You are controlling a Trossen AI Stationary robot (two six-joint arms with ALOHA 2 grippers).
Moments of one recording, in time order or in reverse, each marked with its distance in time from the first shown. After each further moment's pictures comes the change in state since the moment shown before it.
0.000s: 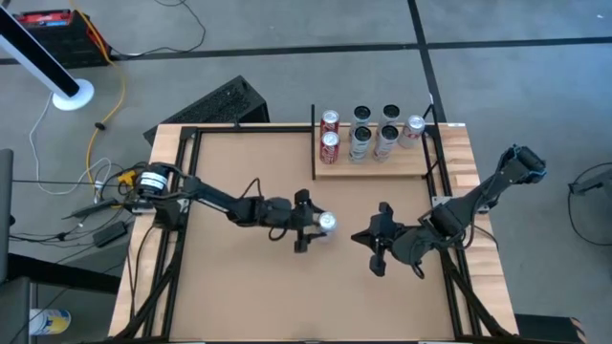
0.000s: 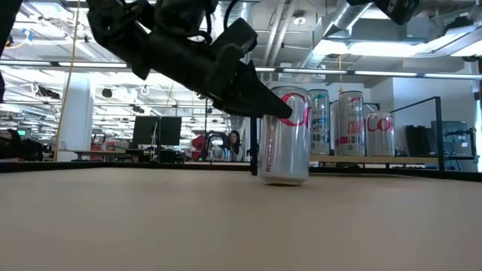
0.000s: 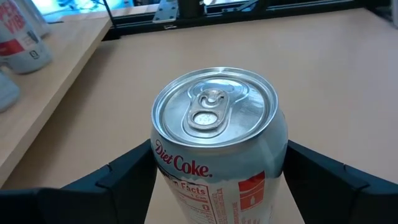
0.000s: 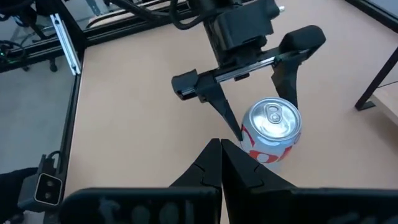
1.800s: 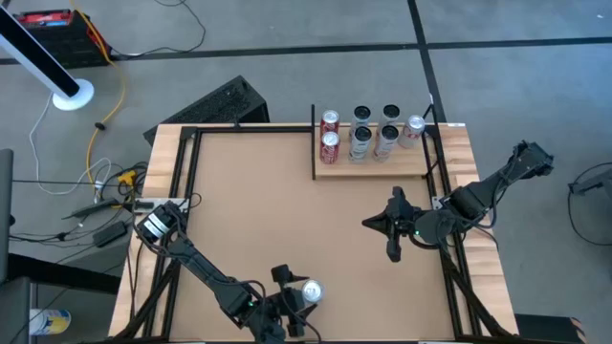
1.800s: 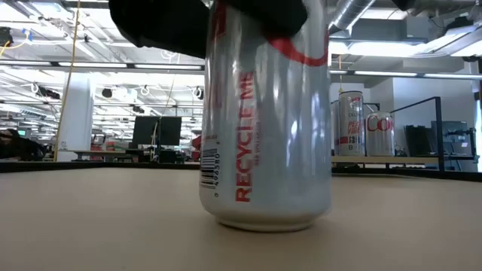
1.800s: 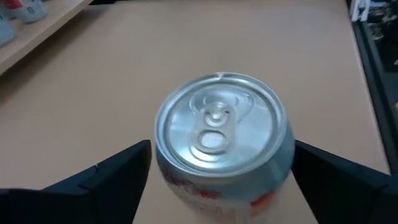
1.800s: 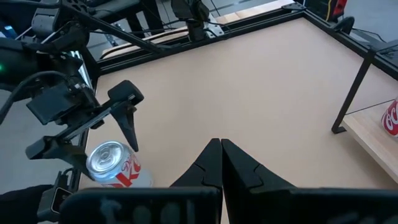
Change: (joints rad) left arm -0.621 0.230 0.536 -0.722 -0.763 -0.556; right arm -0.020 -0.182 0.000 -0.064 0.007 -0.074
